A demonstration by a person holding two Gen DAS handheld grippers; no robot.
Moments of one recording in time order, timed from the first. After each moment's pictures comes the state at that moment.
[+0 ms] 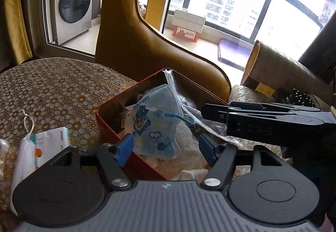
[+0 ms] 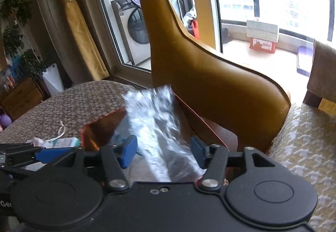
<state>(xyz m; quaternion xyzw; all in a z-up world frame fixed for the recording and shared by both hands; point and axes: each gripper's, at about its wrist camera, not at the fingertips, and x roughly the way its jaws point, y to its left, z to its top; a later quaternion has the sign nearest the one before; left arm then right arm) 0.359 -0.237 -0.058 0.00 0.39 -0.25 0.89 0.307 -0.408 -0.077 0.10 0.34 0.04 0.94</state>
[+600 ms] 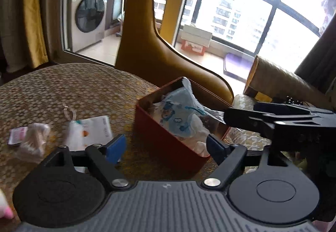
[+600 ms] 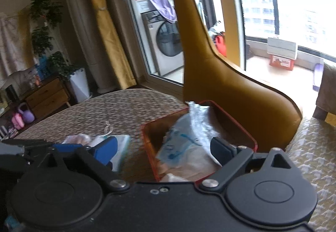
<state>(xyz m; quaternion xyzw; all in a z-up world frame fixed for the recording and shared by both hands) 0.293 -0.161 -0.017 -0.02 0.36 -0.22 0.91 0.236 -0.362 -0.023 0.09 0.30 0.11 0.94</state>
